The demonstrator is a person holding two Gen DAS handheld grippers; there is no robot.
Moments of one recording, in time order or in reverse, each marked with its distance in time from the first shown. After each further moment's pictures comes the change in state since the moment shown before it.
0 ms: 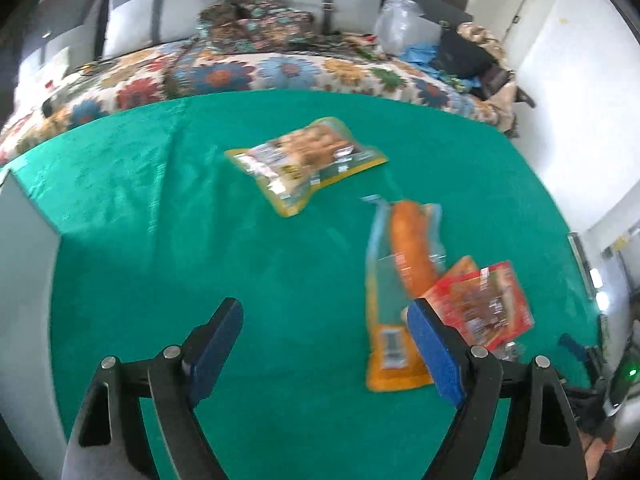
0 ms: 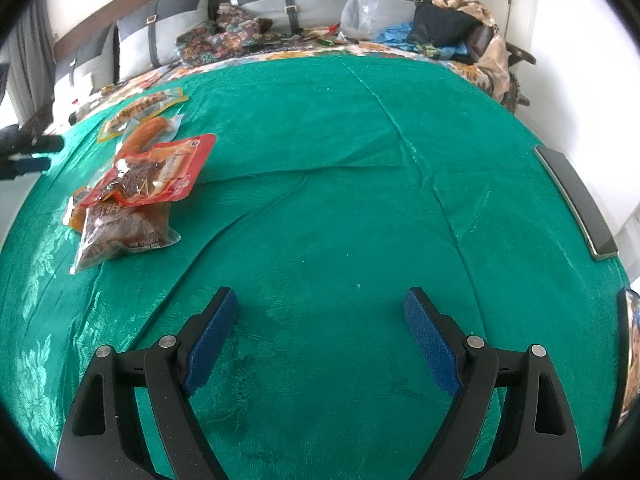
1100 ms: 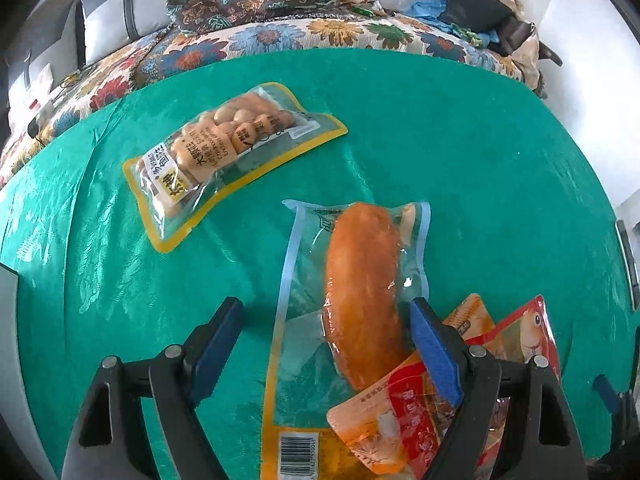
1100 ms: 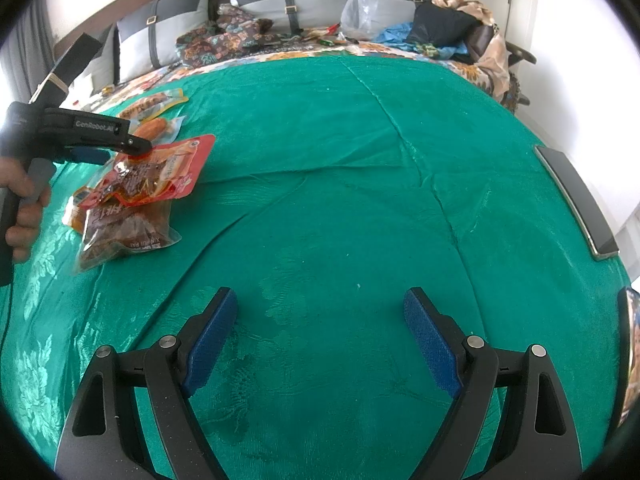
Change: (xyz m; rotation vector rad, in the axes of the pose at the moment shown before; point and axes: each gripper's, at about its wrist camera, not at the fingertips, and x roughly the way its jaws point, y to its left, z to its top) left arm 0.095 -0.086 0.035 0.062 0.124 0.115; right arm 0.001 0.003 0.002 0.003 -0.001 0.005
